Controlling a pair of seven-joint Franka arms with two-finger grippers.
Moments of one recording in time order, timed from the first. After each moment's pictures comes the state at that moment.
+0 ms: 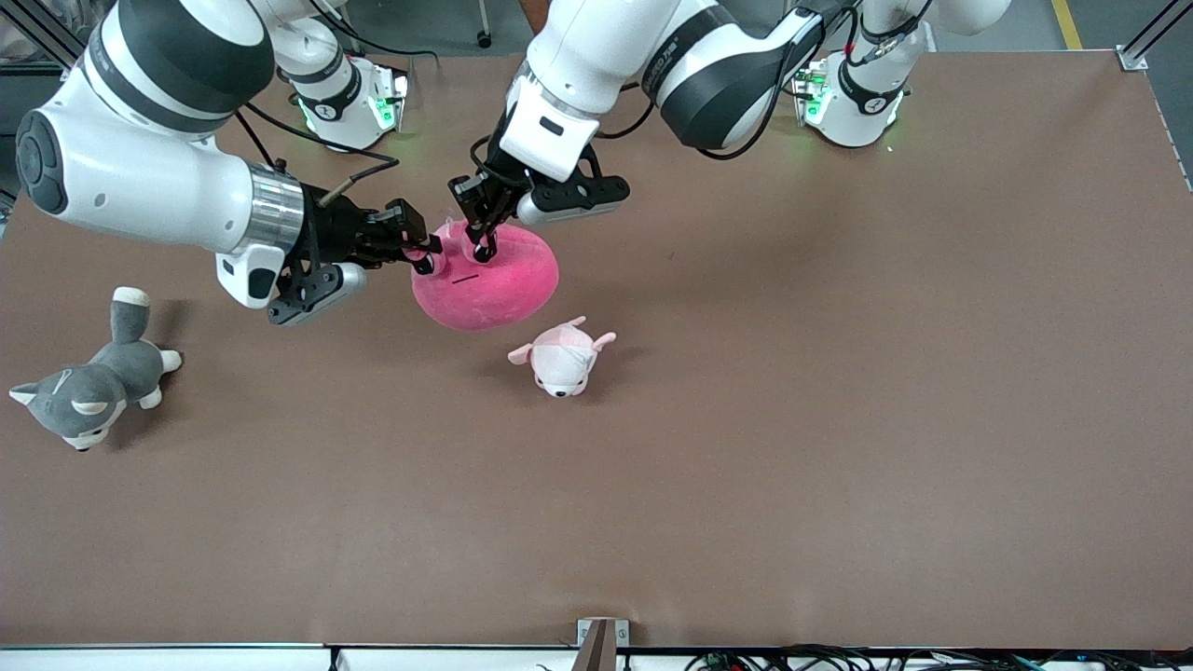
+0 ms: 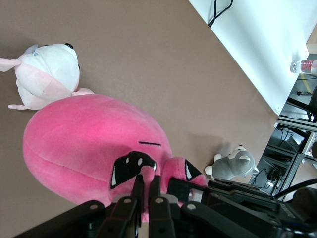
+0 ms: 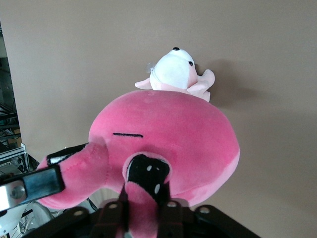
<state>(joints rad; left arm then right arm) -0.68 0.47 -0.28 -1.23 -0.07 2.27 -1.41 0.29 0.14 0.01 -1.63 0.61 1.67 0.01</state>
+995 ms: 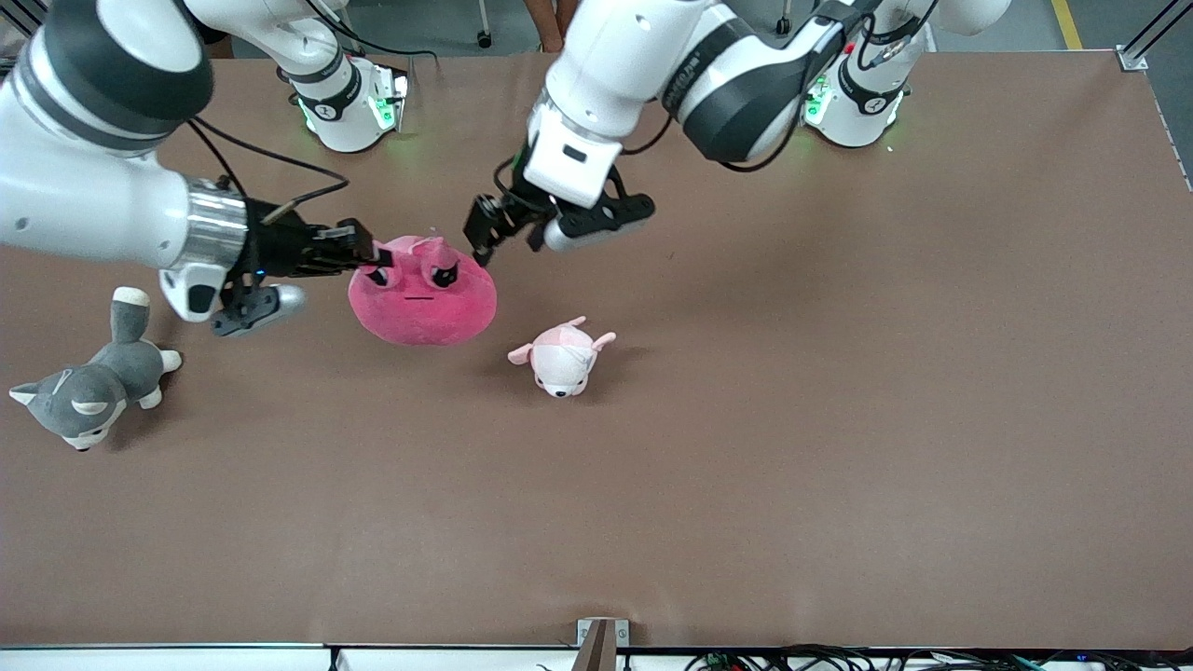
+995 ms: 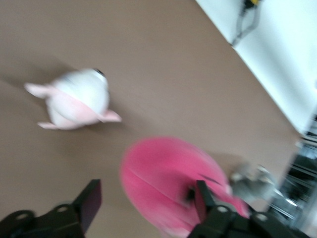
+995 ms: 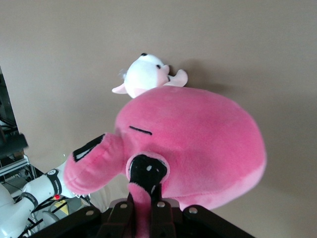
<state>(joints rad) -0.66 0.47 -0.20 -1.23 -0.06 2.14 -1.38 0.17 0.14 -0.01 -1.63 0.60 1.60 -0.01</state>
